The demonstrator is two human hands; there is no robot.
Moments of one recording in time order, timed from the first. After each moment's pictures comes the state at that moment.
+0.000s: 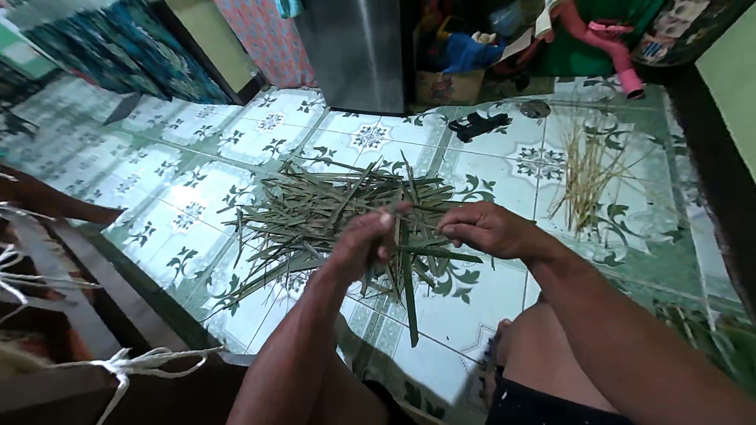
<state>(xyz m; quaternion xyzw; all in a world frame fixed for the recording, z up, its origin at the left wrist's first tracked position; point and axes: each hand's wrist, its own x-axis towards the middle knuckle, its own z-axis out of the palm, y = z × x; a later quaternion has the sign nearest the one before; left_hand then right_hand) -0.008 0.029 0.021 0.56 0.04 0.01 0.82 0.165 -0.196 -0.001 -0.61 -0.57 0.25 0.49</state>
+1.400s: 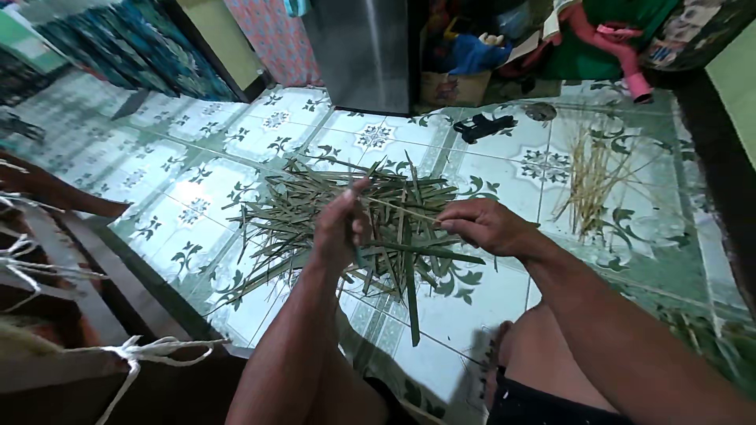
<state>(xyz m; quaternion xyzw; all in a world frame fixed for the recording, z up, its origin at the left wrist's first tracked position) -0.013 0.048 0.025 0.53 0.06 0.13 0.84 0.160 -0.188 -0.004 -0.64 -0.53 0.23 0.51</state>
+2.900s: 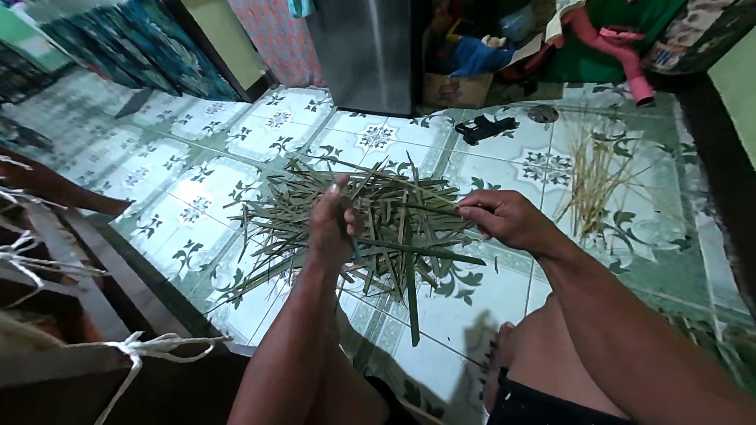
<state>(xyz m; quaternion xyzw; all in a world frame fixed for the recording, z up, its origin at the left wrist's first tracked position) -0.011 0.056 0.026 0.51 0.15 0.23 0.82 0.172 -0.202 -0.004 -0.72 -0.44 0.16 0.51</state>
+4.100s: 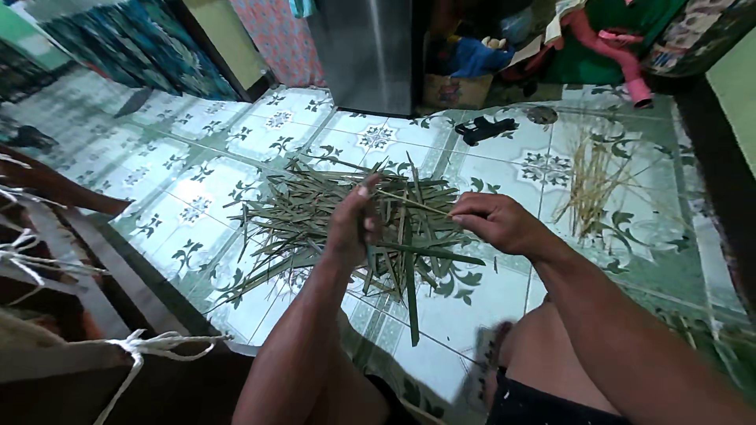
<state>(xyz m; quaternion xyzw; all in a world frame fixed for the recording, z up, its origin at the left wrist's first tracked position) -0.004 0.031 0.027 0.54 0.11 0.13 0.83 0.163 -0.197 -0.006 -0.66 -0.52 0.16 0.52</state>
